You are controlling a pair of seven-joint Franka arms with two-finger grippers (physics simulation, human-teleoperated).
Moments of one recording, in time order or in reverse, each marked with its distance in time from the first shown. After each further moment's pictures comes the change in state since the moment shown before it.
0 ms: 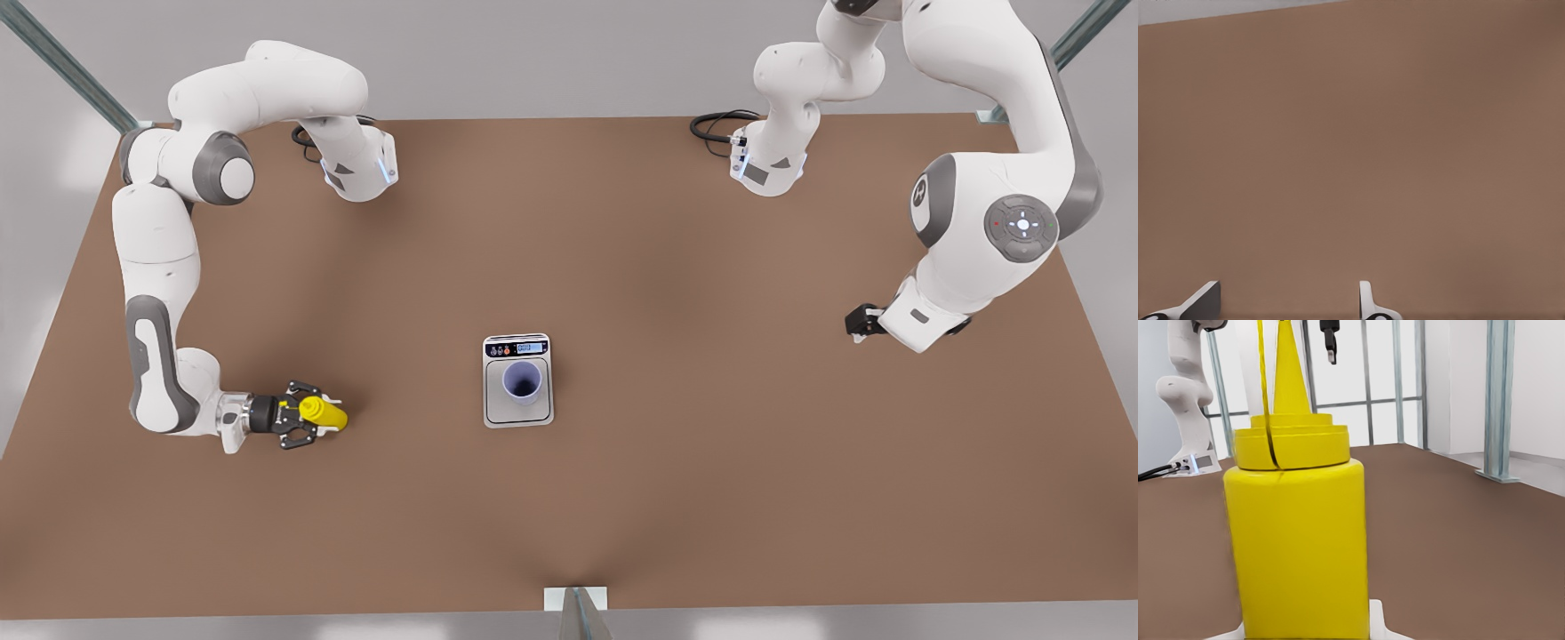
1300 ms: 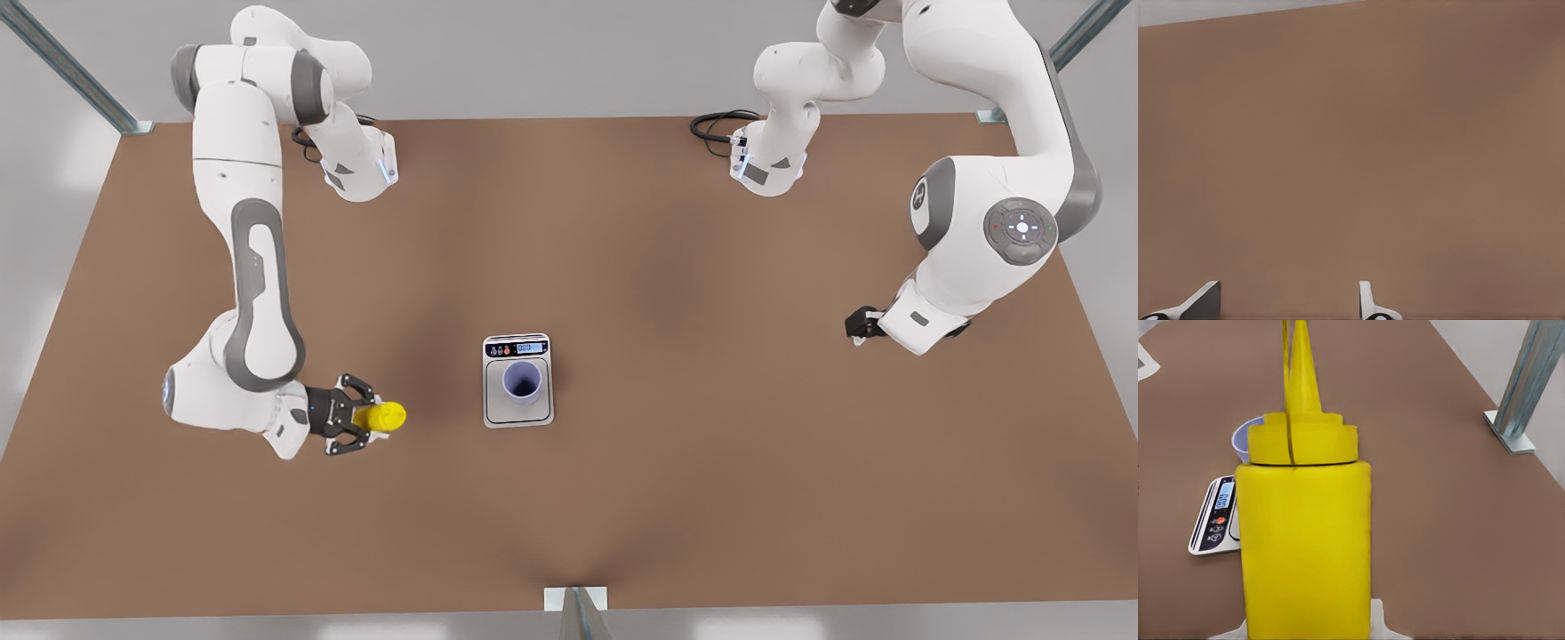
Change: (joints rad) left arm 0.001 0.006 0.000 0.001 0.000 0.011 0.000; right arm 0.728 -0.445 -0.434 -0.121 -0.146 0.321 0.540
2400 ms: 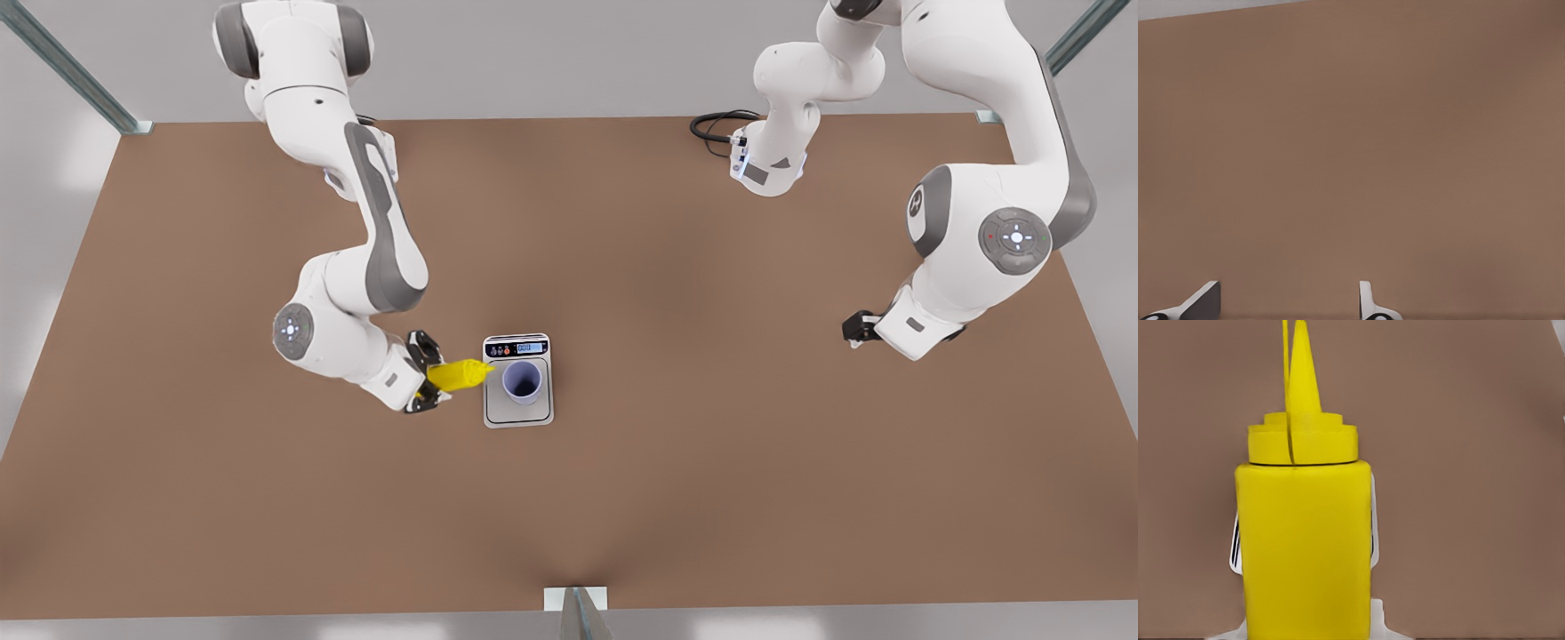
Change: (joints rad) left arm 0.000 0.014 0.000 -0.007 -0.001 0.003 -0.002; right arm 0.455 -0.085 -0.226 -0.017 -0.263 0.057 0.286
